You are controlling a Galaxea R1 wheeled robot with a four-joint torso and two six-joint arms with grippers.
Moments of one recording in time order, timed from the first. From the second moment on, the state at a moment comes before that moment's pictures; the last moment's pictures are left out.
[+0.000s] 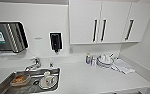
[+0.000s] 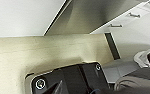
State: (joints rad) left arm 1.34 1.99 -1.37 -0.08 -0.11 0.08; right arm -1.51 2.40 -1.87 -0.44 0.22 0.60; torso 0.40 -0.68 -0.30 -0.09
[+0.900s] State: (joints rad) left arm 1.26 1.53 -0.91 0.04 -0.13 0.08; right arm -1.49 2.31 -1.75 -0.44 0.22 0.60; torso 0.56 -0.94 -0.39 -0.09
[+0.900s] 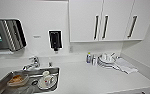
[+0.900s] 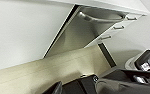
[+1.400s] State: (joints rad) left arm 1.22 1.43 -0.76 0.30 -0.14 0.08; right arm -1.48 2.28 -1.72 -0.43 0.22 0.61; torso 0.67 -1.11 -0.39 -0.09
